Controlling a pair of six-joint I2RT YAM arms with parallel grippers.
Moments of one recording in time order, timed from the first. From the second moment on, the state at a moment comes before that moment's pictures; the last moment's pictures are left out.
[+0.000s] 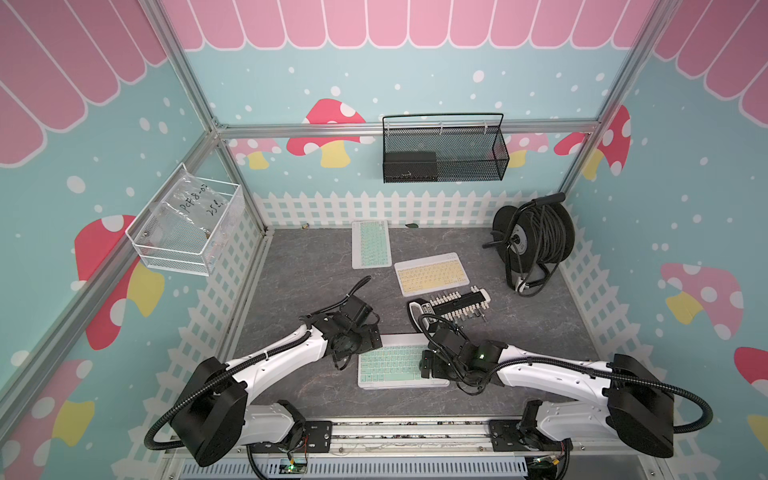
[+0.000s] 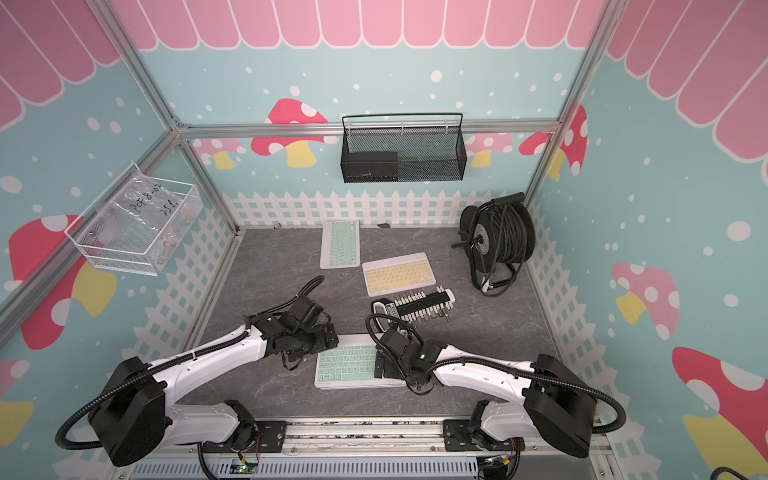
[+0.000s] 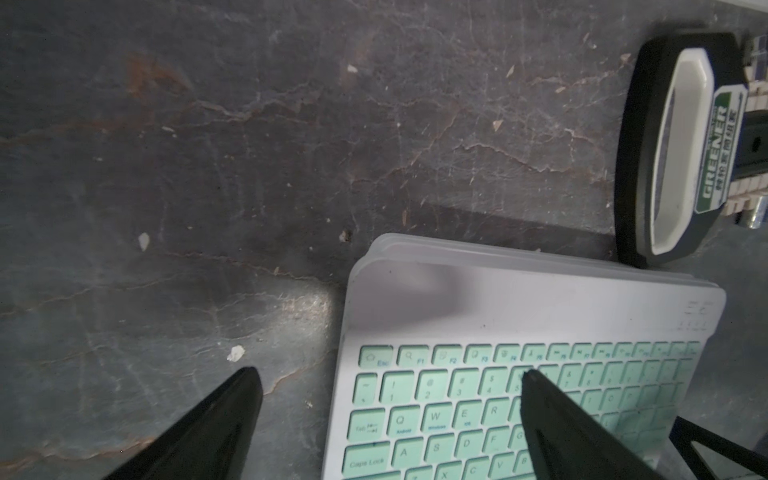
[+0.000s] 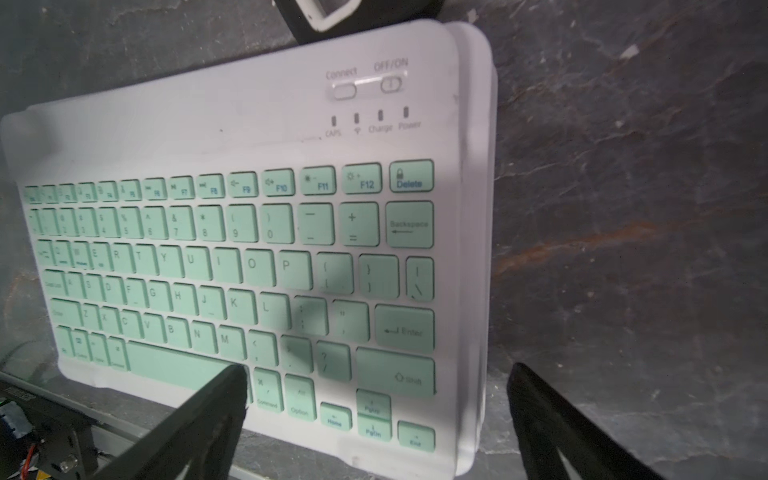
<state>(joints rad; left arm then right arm) -0.64 1.32 0.76 -0.64 0.02 -0.90 1.02 1.29 0.66 -0.52 0.09 1.04</state>
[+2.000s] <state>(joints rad) -0.66 1.18 0.80 -0.64 -0.01 -0.98 0.79 1.28 0.76 -0.52 0.10 0.82</state>
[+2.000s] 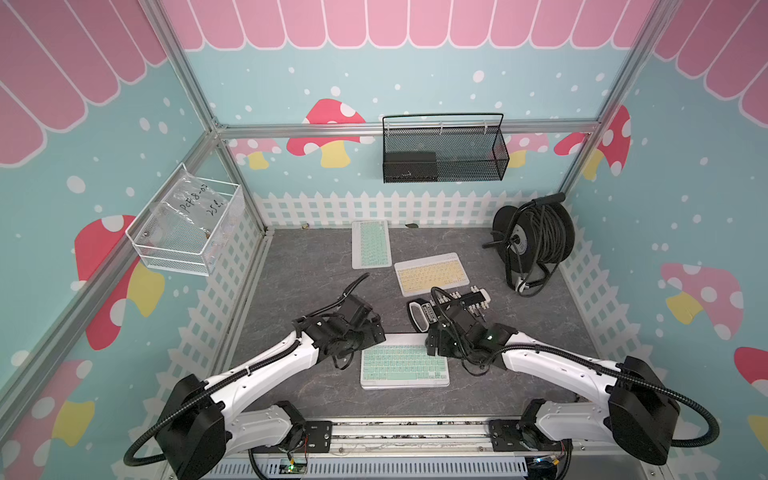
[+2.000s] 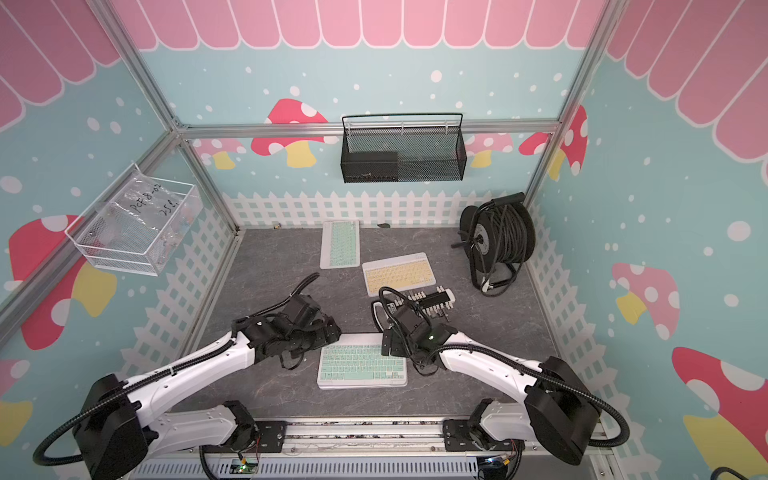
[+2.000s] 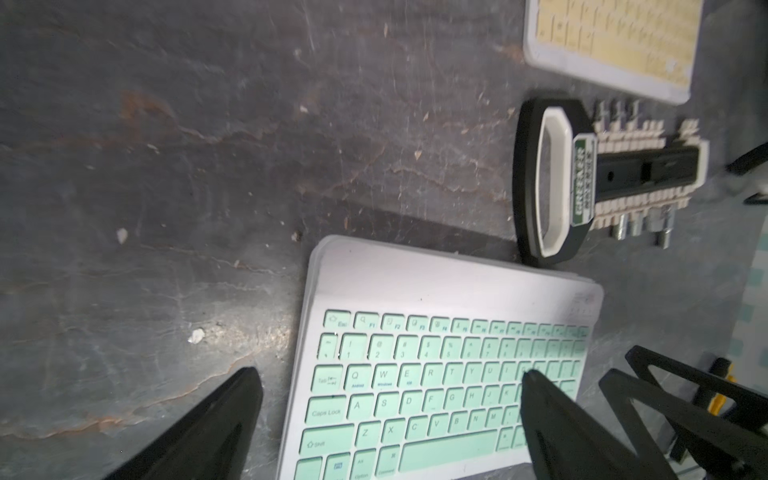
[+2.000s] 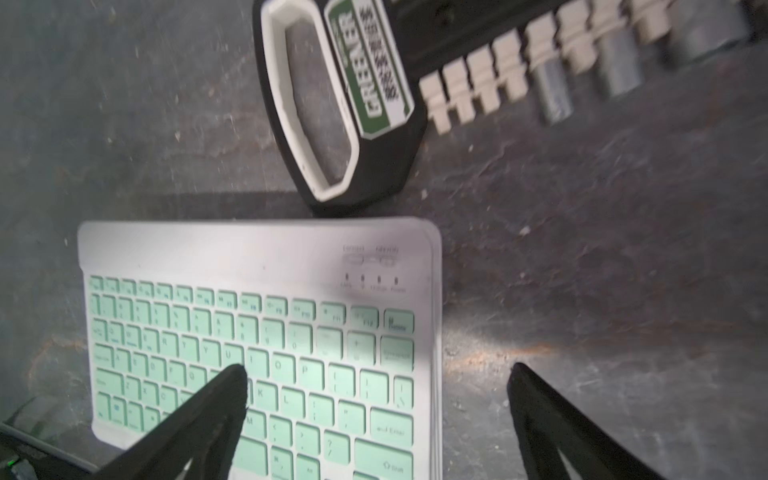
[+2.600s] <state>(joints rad) -0.36 1.43 1.06 -0.52 0.31 -0.69 0.49 1.85 1.42 -0.48 0.09 0.49</state>
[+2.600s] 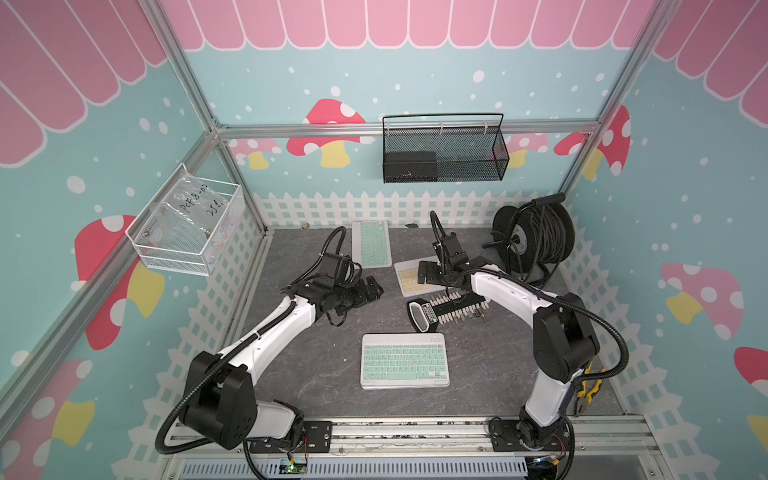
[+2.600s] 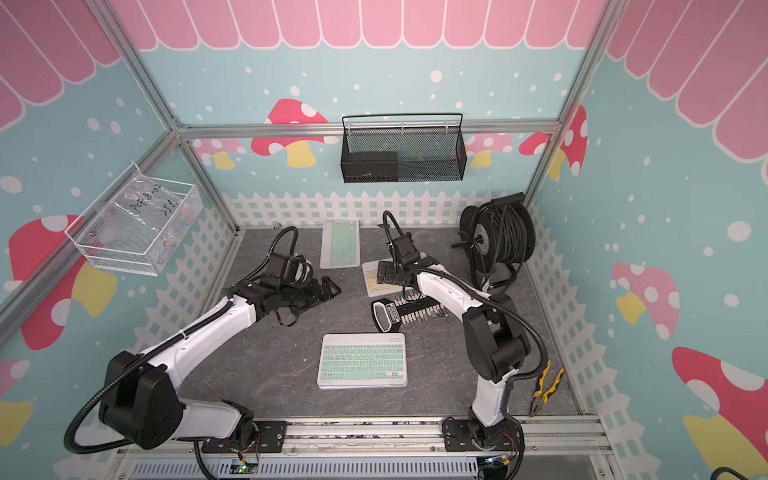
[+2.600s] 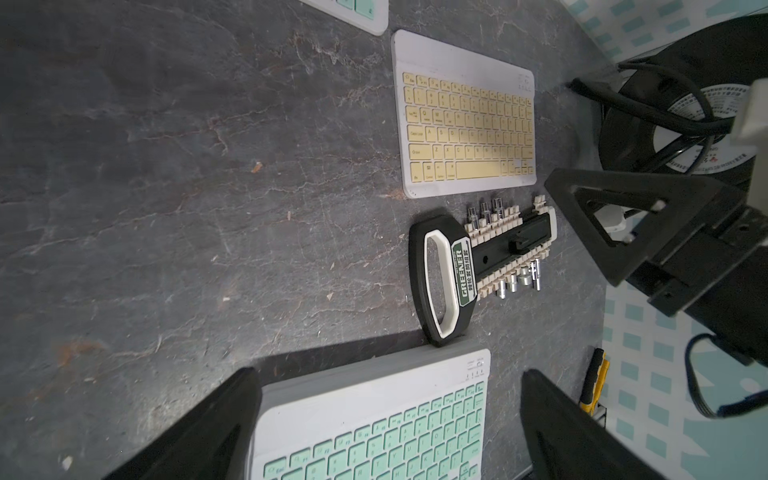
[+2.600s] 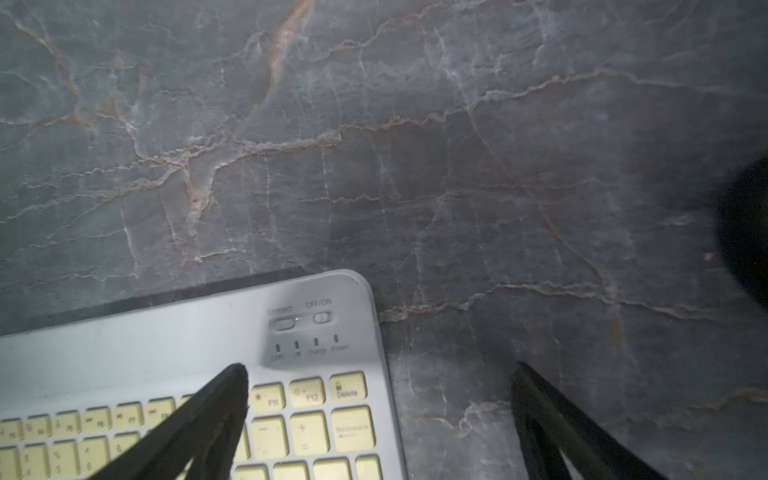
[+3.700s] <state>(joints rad) -0.45 2.28 1.74 -0.30 0.34 -0.84 0.15 2.40 1.97 -0.62 -0.08 0.16</state>
